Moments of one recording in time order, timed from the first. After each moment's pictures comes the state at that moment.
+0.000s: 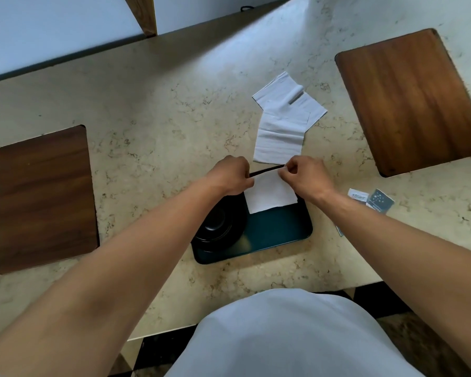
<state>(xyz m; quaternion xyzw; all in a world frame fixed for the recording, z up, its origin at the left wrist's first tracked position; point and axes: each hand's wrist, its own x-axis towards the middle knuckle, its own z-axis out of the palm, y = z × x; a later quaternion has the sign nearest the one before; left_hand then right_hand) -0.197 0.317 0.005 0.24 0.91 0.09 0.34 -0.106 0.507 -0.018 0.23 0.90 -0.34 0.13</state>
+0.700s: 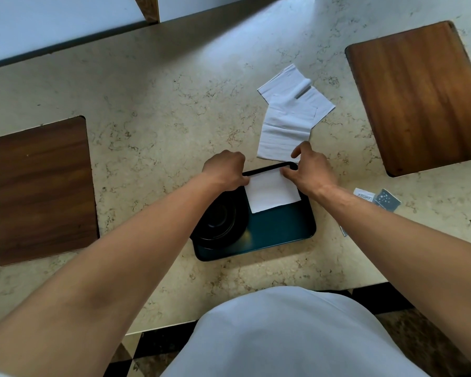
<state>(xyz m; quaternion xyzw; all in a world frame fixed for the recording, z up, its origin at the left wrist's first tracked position) -0.206 0.307 -0.002 0.24 0.92 0.03 0.32 -0.115 0.507 -0.025 0.24 0.91 -0.32 0.13</state>
